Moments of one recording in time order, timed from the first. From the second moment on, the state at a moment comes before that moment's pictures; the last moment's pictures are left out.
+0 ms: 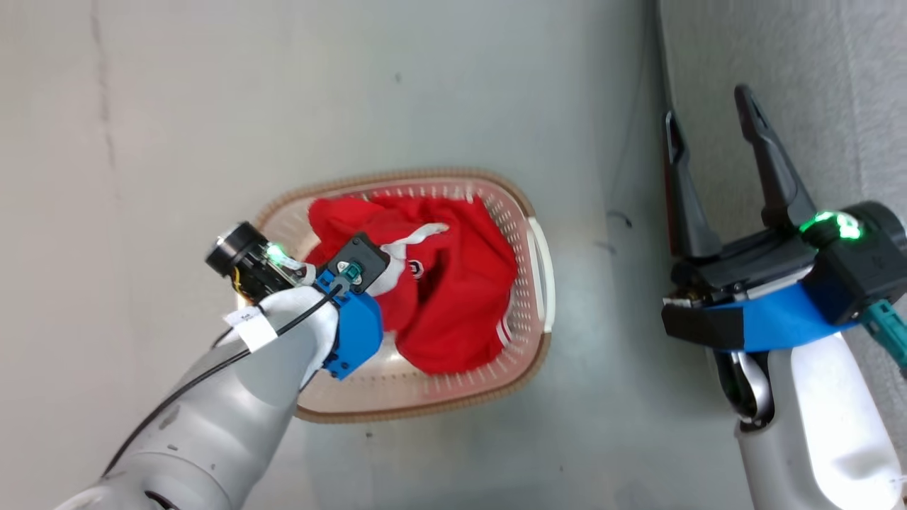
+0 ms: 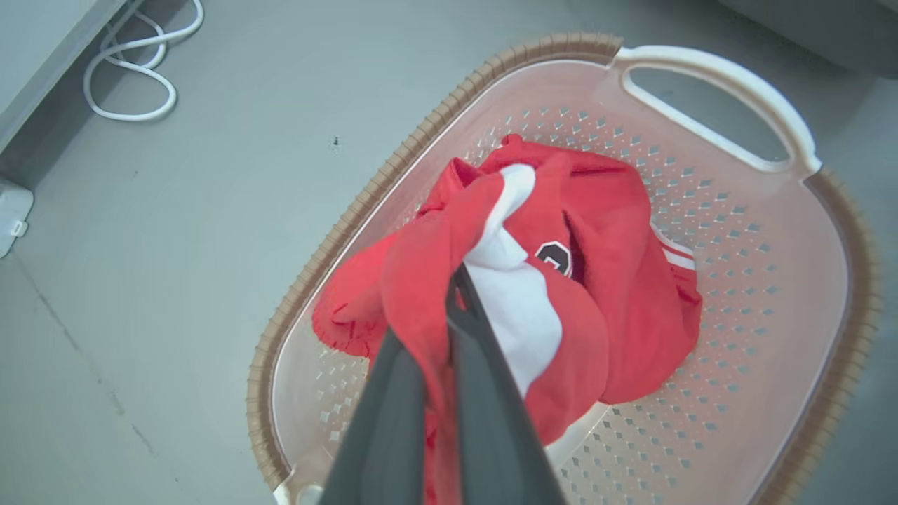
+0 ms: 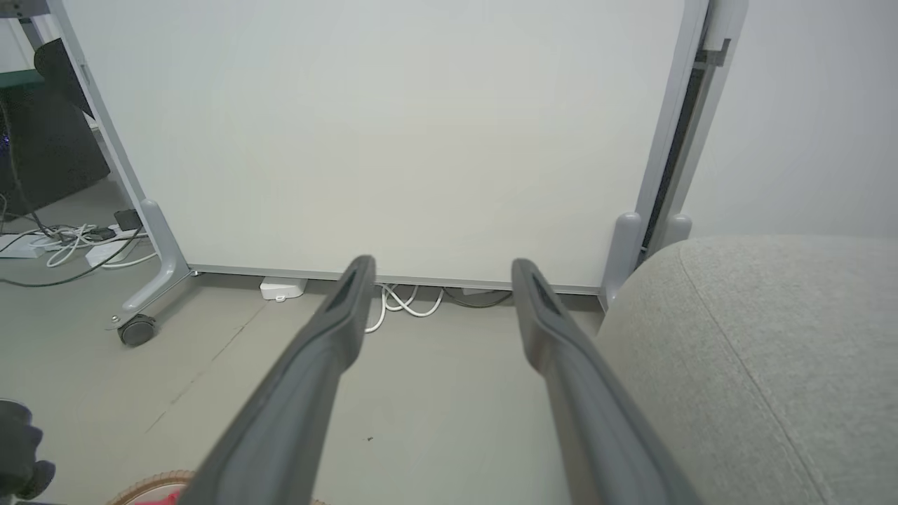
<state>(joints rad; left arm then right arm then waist) -0.94 0.10 -1.14 1.26 -0.41 -0.12 -0.25 -0.43 -0.05 0.08 0.03 0.05 0.13 -0.26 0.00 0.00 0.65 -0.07</state>
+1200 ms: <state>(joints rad) -0.76 0.20 -0.61 0.59 -0.51 -0.11 -0.26 -0.21 -0.05 0.07 0.11 0.11 0.13 -0.26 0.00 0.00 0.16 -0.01</state>
